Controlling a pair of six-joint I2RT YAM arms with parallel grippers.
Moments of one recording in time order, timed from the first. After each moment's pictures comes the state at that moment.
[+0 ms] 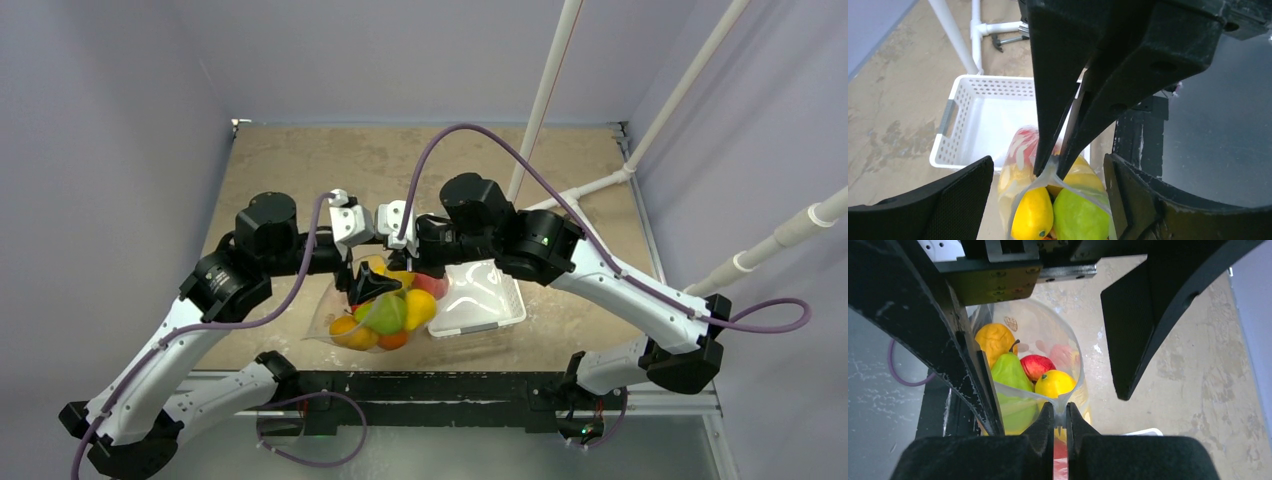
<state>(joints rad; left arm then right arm) -0.68 0.86 1.18 -0.62 0.60 0.17 1.09 1.37 1.60 -0.71 -0.31 -0.41</state>
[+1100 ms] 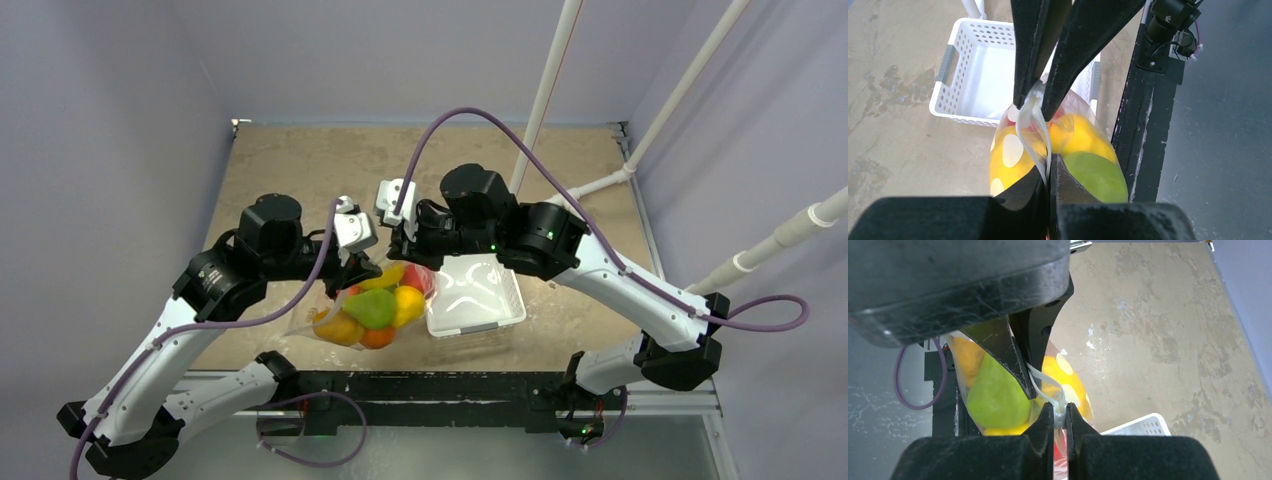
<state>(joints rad) -0.68 0.89 1.24 -0.86 0.52 0.24 1.09 1.40 1.71 -0.76 -0.20 -0.27</state>
